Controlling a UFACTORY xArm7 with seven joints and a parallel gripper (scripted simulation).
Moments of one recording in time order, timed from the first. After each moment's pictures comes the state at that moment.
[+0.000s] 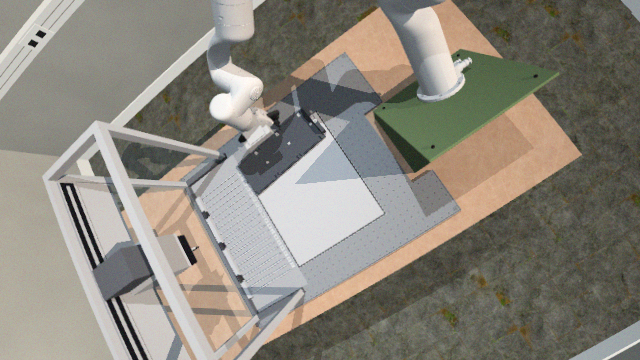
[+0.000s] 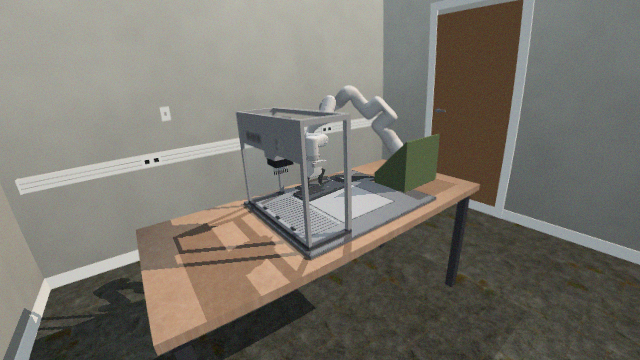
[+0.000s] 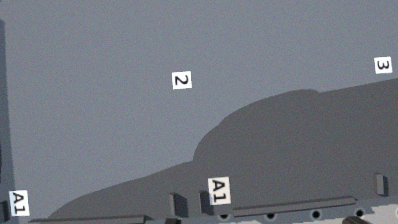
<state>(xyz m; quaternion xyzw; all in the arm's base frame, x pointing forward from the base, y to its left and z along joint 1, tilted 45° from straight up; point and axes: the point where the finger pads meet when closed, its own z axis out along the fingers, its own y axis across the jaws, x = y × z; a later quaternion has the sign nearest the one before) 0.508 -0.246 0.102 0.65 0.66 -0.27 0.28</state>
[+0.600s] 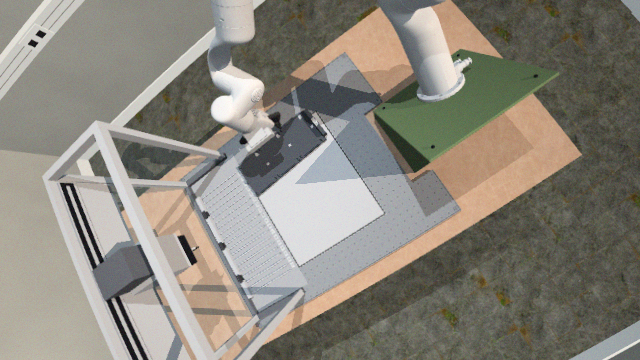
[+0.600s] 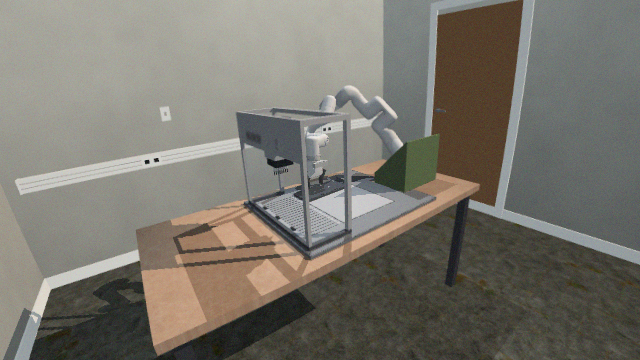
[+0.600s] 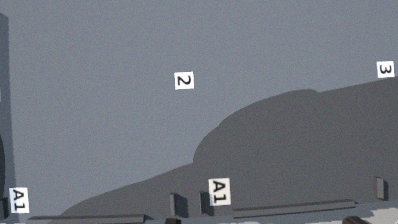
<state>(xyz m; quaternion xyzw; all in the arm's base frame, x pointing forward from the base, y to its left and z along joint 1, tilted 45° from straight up) 0.508 -0.240 0.096 0.65 0.66 -0.27 0.28</state>
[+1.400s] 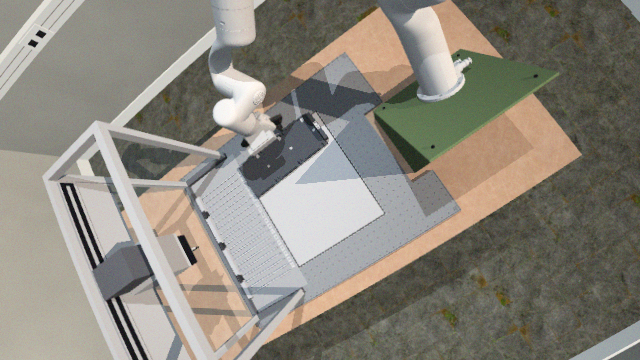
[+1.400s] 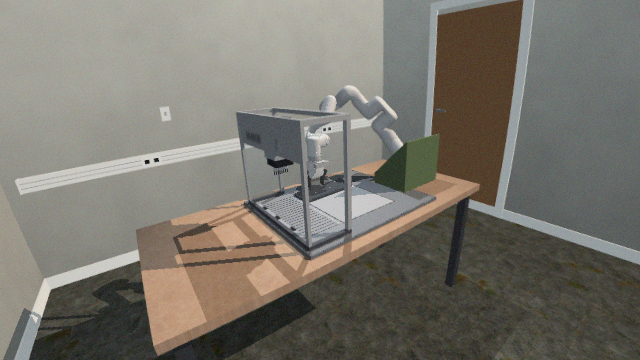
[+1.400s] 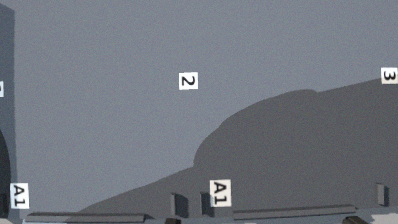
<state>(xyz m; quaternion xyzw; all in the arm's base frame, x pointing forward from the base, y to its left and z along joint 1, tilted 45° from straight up) 0.507 -0.232 0.088 0.65 0.66 -0.27 0.28</state>
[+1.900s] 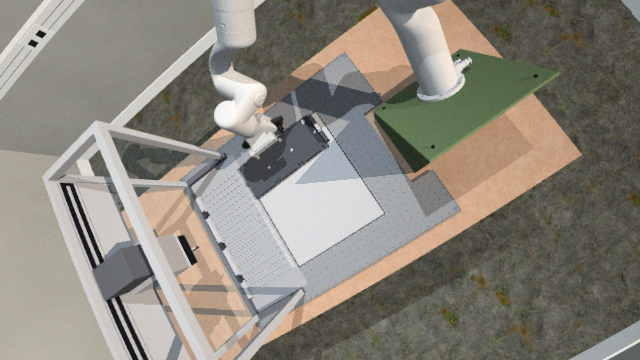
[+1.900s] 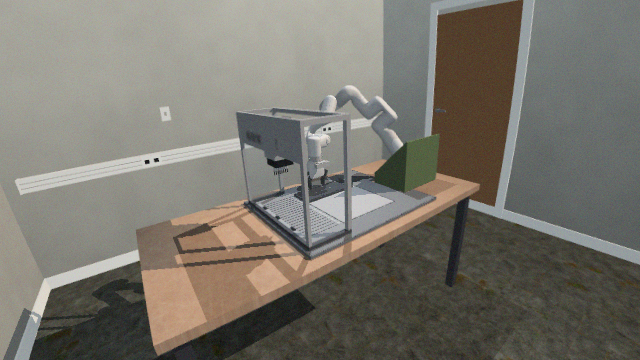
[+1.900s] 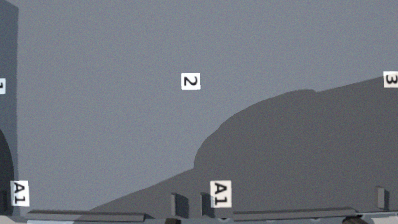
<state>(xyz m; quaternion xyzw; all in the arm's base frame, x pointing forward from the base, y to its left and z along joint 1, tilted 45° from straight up) 0.507 -0.228 0.084 0.65 0.66 -0.27 0.28</state>
